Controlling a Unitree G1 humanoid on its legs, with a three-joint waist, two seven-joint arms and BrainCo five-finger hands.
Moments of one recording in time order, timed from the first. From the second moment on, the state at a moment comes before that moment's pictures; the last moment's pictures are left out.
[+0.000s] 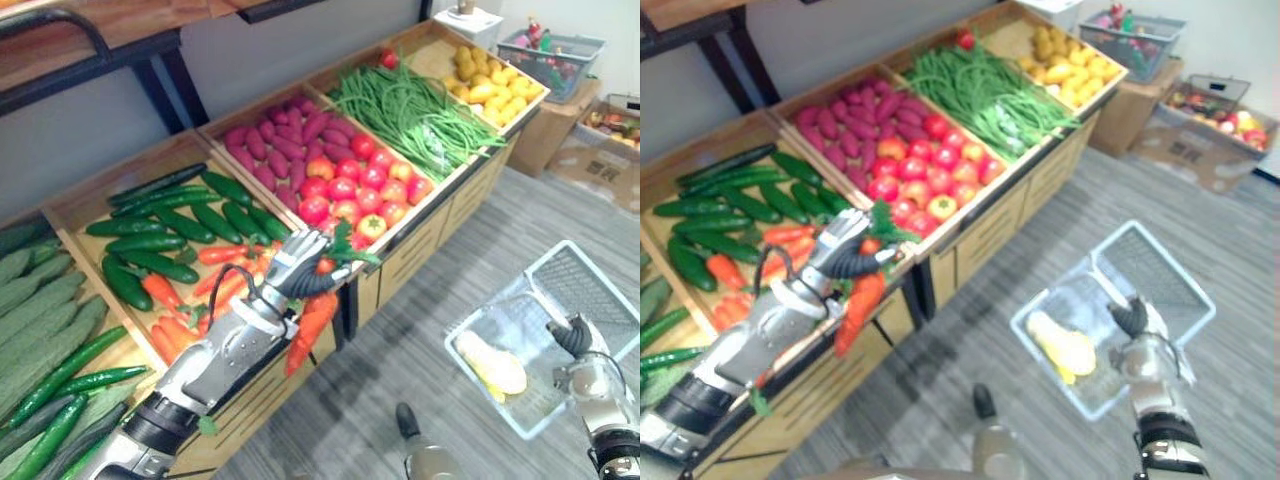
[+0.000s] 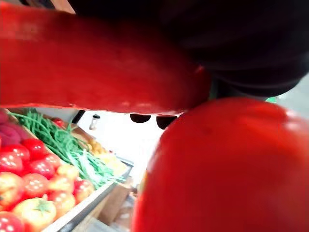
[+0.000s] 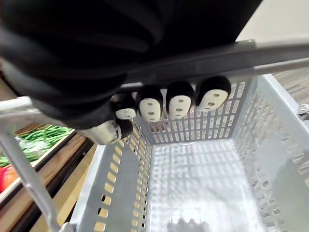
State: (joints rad) left arm -0.28 0.60 -0.41 -0.10 0.43 -0.35 0.25; right arm -0.14 -0.51 -0.15 0.65 -0.42 -0.10 -0.19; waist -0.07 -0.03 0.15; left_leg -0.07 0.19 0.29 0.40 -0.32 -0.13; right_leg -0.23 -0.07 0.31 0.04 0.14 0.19
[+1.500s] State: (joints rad) left arm -0.29 0.55 -0.56 0.02 0.37 -0.35 0.11; right arm -0.64 -0.52 0.53 0.65 -0.31 -0.14 0.00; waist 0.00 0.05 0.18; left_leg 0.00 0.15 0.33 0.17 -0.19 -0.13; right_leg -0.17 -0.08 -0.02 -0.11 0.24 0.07
